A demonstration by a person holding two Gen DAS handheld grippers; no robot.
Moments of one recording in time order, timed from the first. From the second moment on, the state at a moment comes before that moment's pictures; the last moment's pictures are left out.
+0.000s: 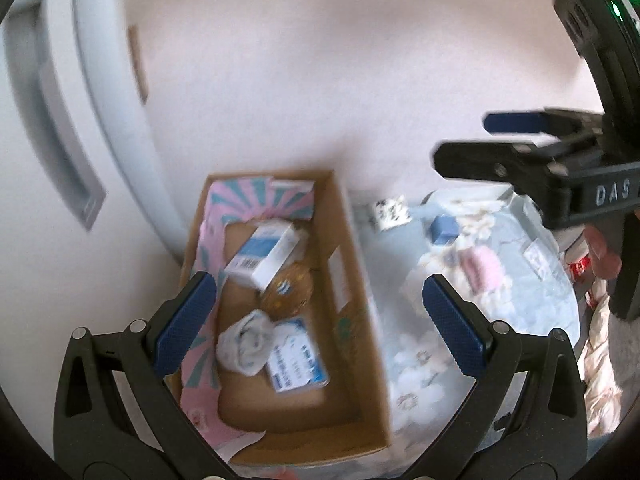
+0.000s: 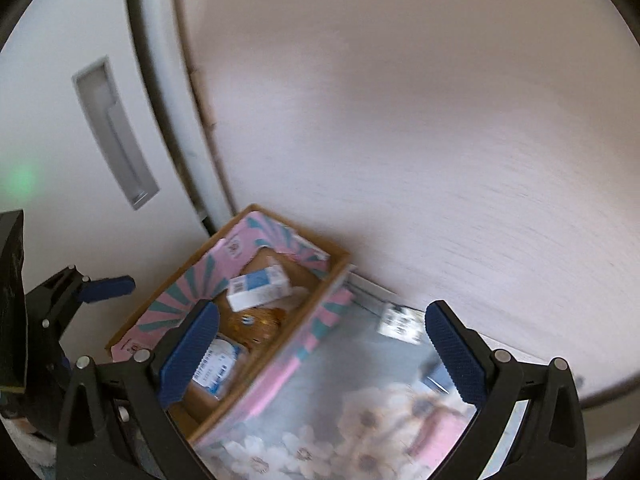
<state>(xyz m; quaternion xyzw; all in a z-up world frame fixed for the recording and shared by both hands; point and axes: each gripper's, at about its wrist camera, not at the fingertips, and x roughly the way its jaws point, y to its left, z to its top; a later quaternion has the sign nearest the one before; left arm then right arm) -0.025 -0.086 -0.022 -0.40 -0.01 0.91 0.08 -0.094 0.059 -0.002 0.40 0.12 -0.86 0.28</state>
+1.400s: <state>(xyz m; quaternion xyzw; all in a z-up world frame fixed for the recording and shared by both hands) -0.167 0.123 -0.128 -0.50 0.01 0.85 0.17 -0.086 0.277 -0.145 0.46 0.05 -0.87 0.18</state>
